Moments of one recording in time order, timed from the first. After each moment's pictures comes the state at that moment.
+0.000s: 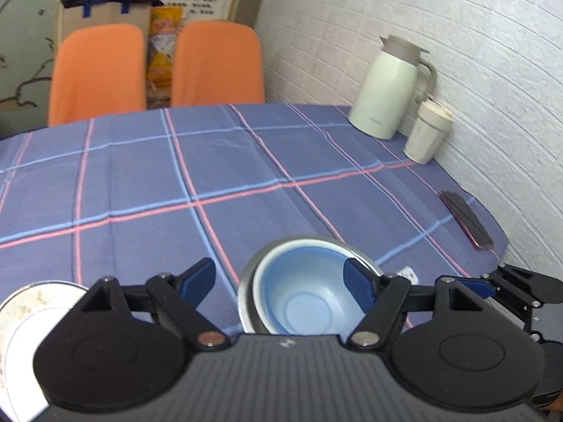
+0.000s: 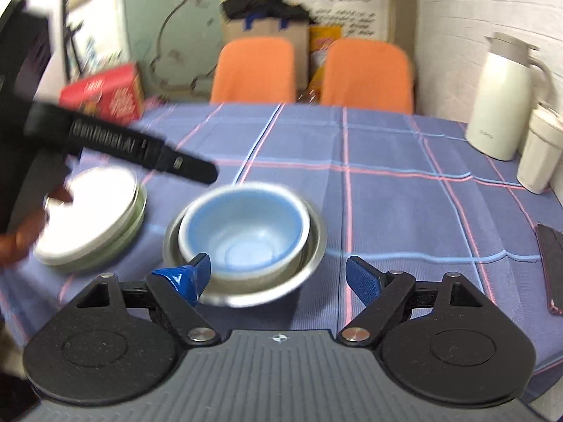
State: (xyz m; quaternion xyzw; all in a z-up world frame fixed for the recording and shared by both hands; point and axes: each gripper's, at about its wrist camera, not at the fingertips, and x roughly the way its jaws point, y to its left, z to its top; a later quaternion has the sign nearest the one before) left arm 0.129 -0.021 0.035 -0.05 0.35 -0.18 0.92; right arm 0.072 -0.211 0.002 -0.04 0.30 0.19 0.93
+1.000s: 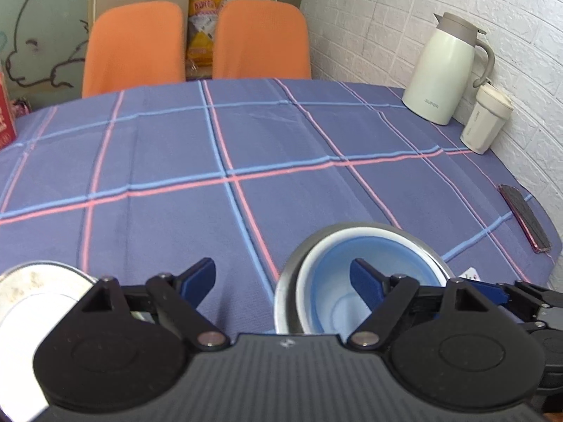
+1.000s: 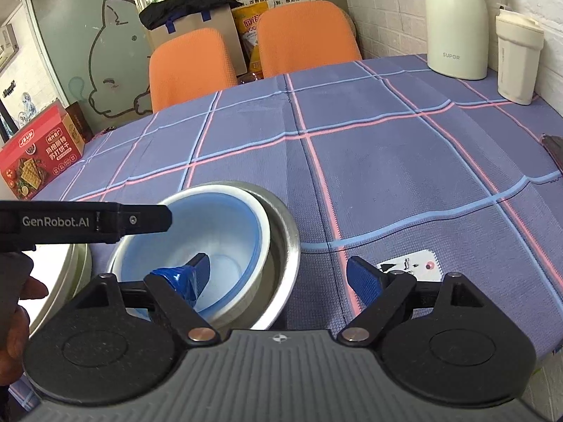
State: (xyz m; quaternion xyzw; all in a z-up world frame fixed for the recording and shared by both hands) left arm 0.164 -0.028 -0.007 -0.04 0.39 -0.12 0.91; right arm 0.113 -0.213 -0.038 0.07 0.36 0.11 0.93
